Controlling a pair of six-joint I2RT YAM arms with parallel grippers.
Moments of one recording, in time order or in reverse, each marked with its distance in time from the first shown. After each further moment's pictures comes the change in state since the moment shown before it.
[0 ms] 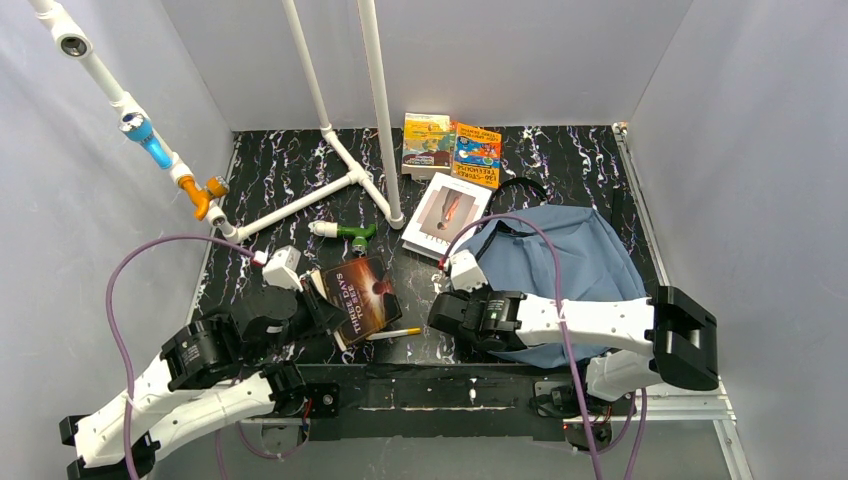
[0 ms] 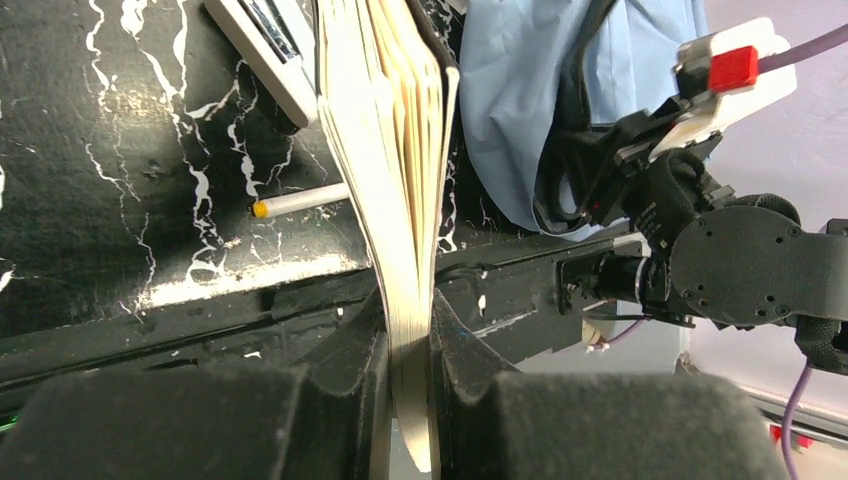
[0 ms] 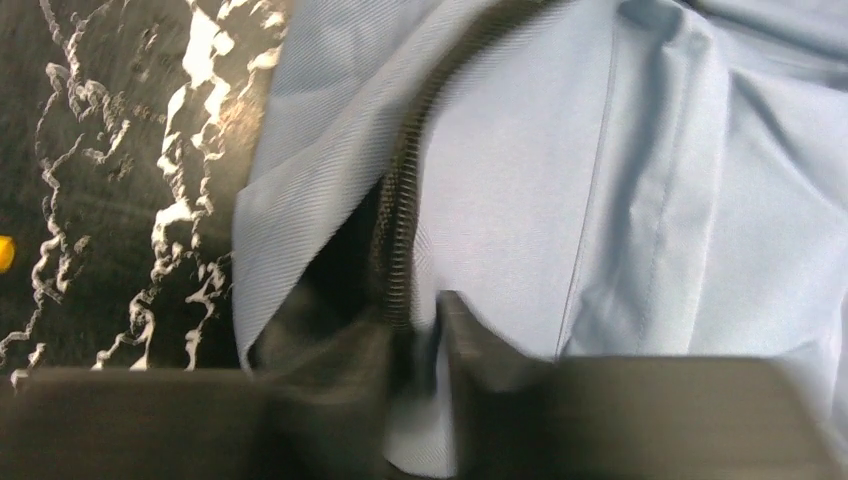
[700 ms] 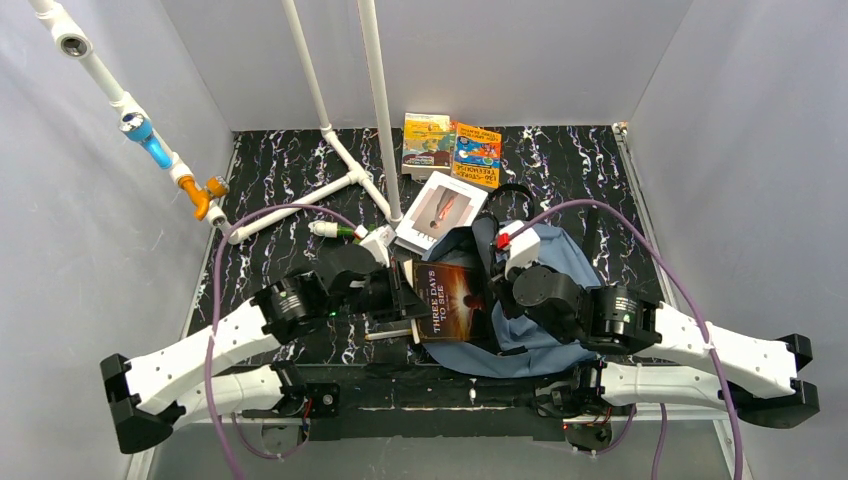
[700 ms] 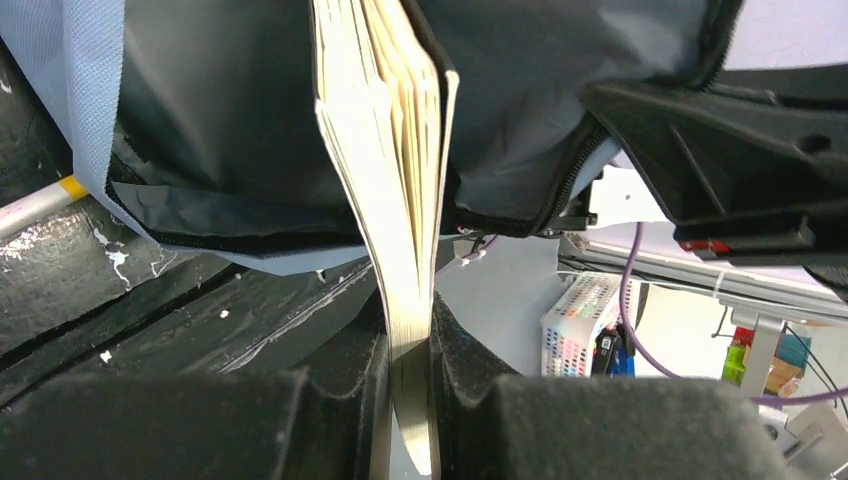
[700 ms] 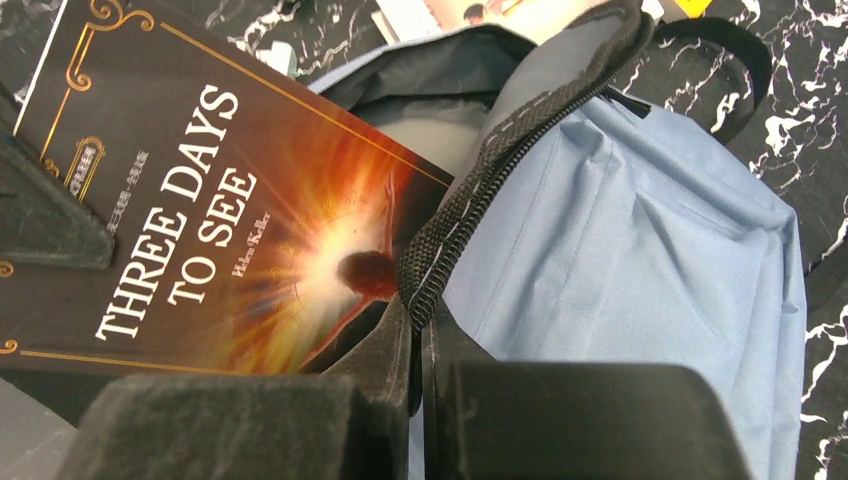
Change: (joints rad) left arm 0.009 0.424 0.019 0.496 0.425 -0.004; right arm -0.001 -0.537 0.134 -0.013 -0.186 -0.281
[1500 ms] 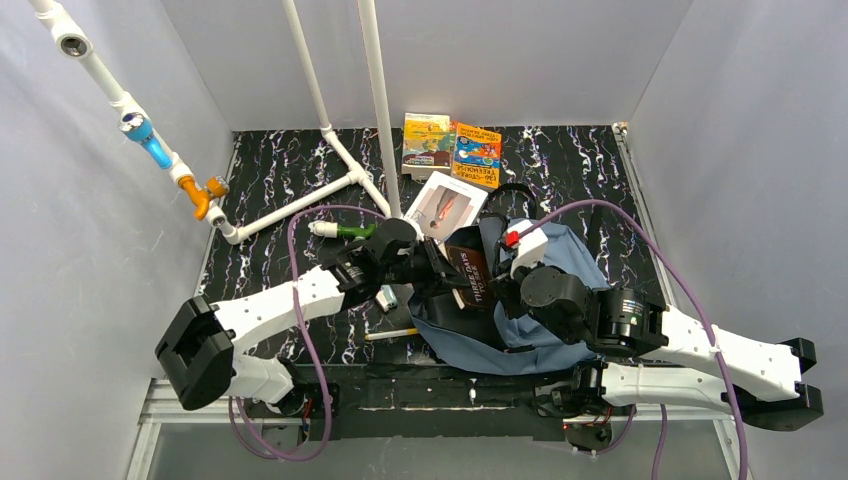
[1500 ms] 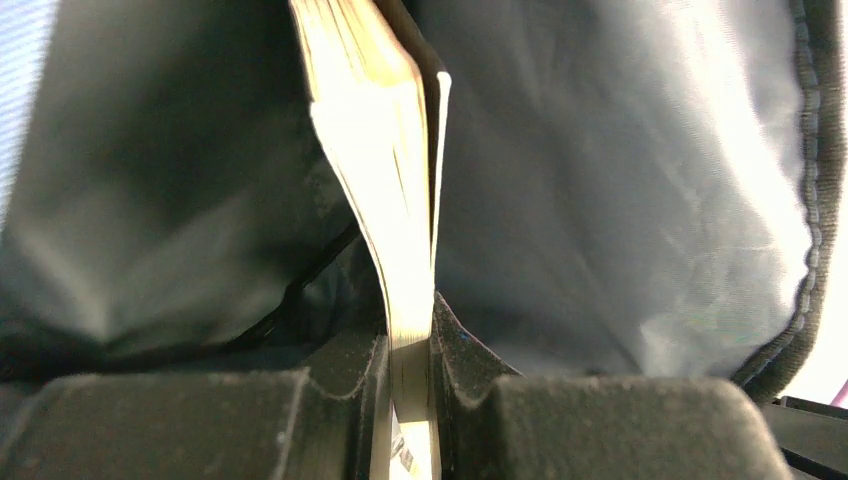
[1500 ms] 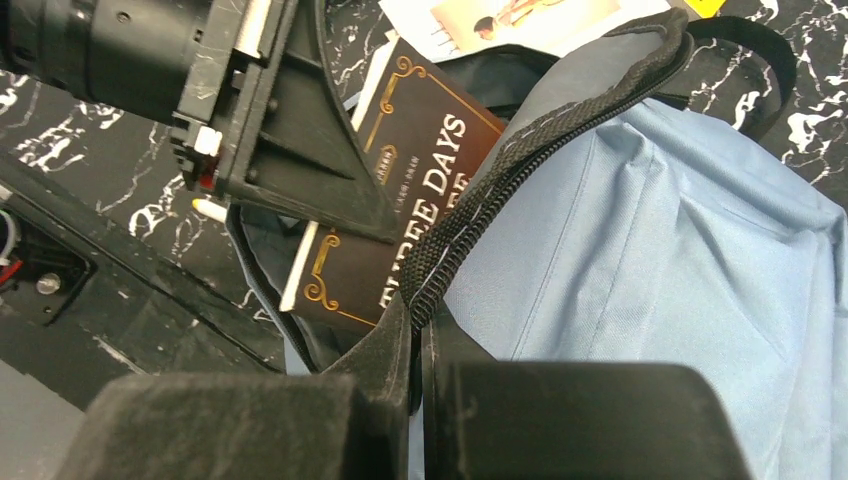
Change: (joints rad) left arm 0.136 0.421 -0.018 0.432 0.202 -0.262; right arm 0.001 -0.035 -0.027 0.016 -0.012 0.025
